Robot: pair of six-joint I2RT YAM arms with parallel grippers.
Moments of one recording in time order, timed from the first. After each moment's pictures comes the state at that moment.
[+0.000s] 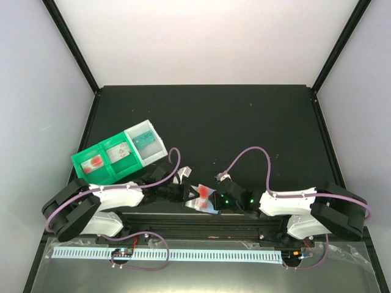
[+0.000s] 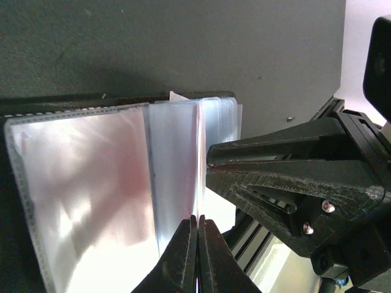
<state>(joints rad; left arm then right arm) -0.80 1.32 0.36 0.22 0.54 -0.93 1.13 1.32 0.39 0.09 0.07 0.90</state>
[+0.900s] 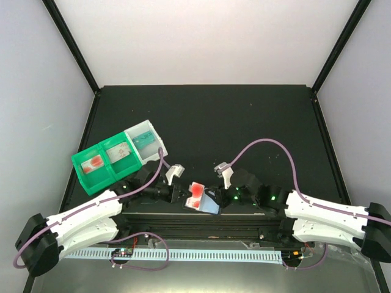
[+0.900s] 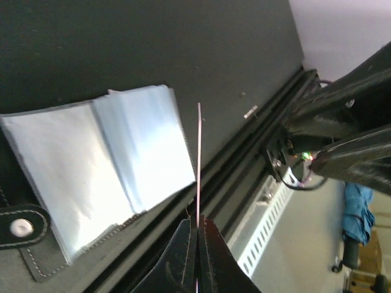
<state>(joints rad) -0.78 0.91 0.41 -0.19 0.52 -0.71 1.13 0.96 0.53 -0.19 -0.03 0.64</state>
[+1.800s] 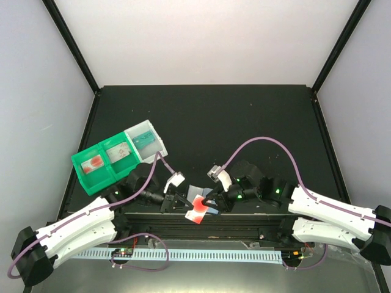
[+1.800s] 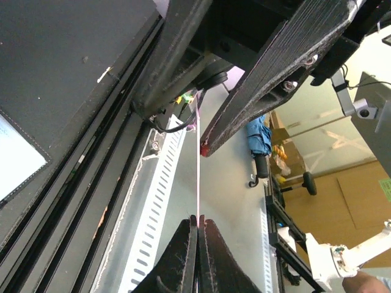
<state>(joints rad) -0.79 0.74 0.39 -0.12 0.94 -0.61 1.08 0.94 0.70 -0.42 -0.39 0.45</state>
